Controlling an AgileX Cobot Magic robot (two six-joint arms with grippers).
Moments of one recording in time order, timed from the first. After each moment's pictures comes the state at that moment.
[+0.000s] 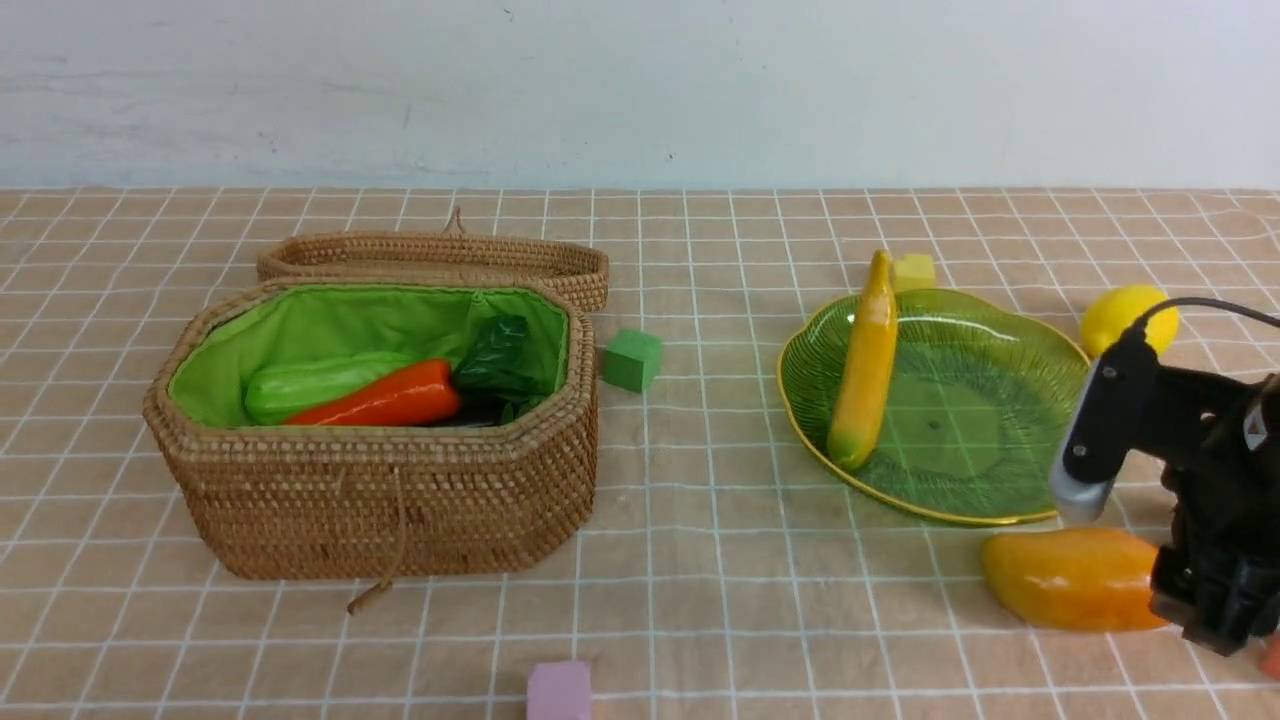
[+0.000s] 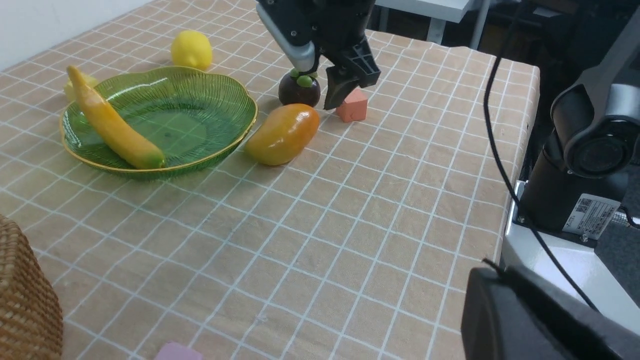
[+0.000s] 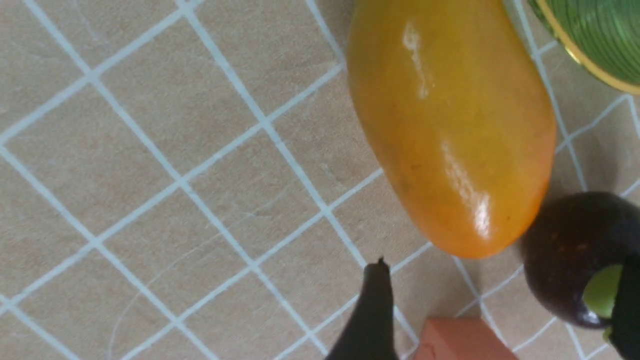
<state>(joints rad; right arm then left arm) 0.21 1.48 -0.97 -0.18 0.83 -0.72 -0.58 0.42 -0.62 -0.74 0.74 0.70</state>
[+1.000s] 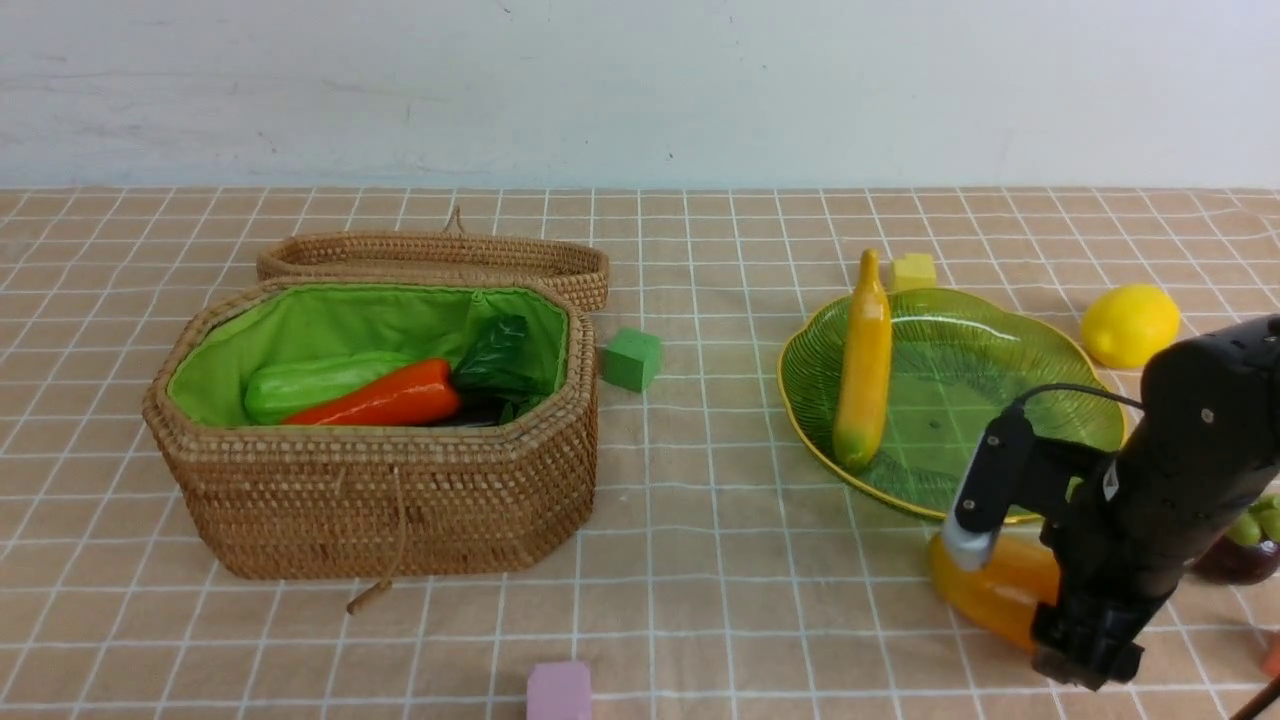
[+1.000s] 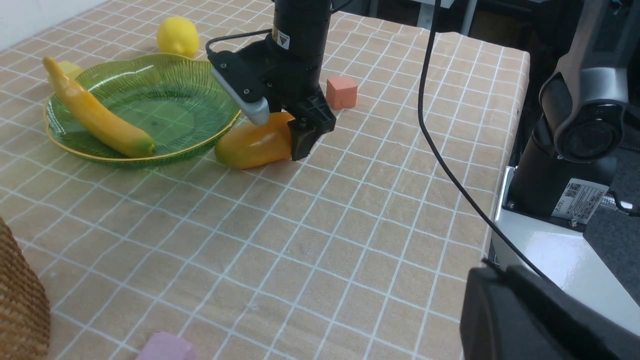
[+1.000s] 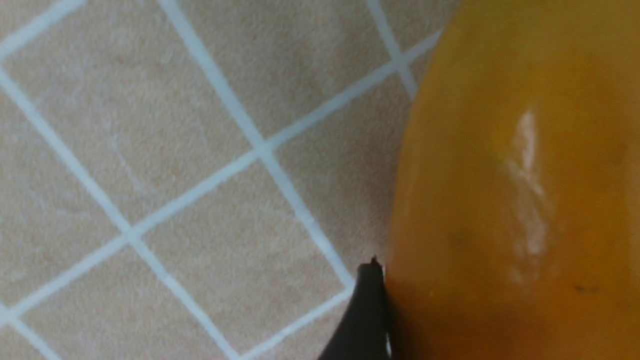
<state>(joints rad) 0.23 1.71 -0.97 -0.02 0.68 -0.76 -0.58 0.42 -0.62 -0.74 0.78 0.71</state>
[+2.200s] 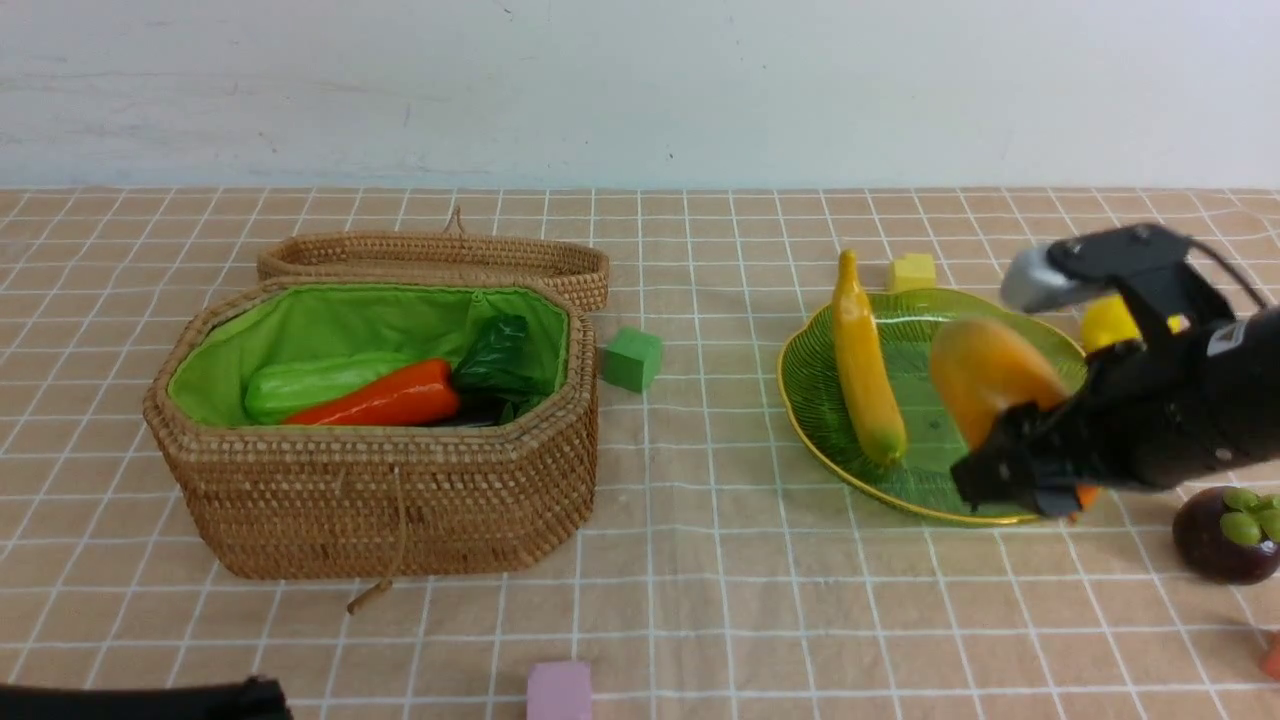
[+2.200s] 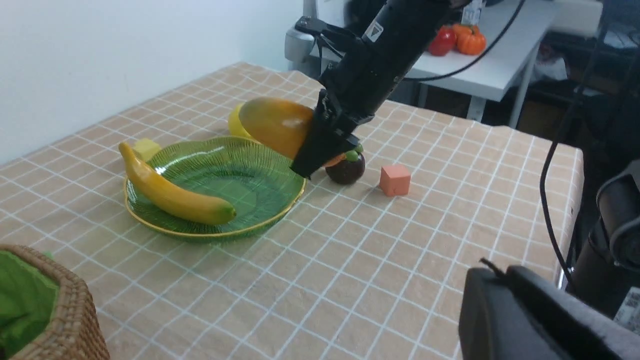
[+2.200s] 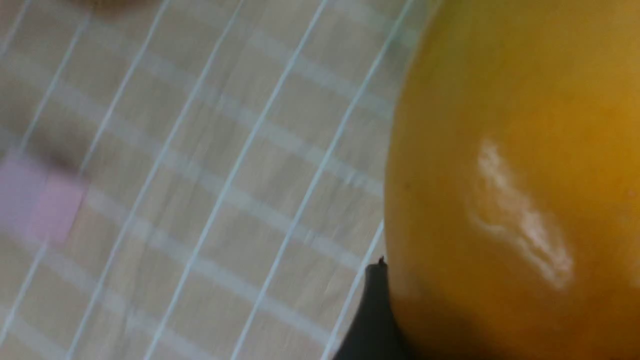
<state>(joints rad) 0.16 1.42 -0.99 0.45 0.58 -0.40 -0.58 0.42 -0.62 -0.79 0.56 0.71</state>
